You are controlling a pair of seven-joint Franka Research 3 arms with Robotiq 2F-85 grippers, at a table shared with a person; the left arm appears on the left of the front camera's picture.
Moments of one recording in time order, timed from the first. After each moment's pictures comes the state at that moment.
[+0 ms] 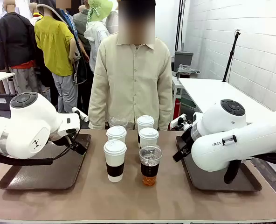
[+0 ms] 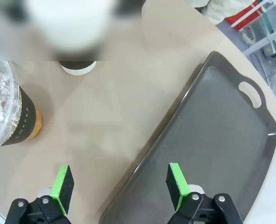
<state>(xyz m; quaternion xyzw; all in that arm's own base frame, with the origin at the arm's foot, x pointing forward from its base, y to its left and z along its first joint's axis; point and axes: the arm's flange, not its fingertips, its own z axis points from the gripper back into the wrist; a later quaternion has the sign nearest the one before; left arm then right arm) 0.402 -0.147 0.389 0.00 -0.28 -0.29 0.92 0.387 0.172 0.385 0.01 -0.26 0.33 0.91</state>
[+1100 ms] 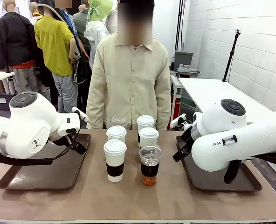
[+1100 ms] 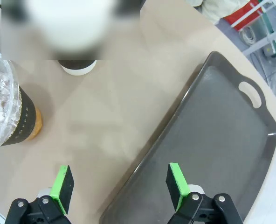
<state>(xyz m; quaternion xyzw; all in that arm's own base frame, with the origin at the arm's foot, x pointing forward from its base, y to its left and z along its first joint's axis) 0.402 -0.147 0.389 0.00 -0.28 -0.29 0.92 0.387 0.172 0.385 0.01 -0.26 0.33 0.91</state>
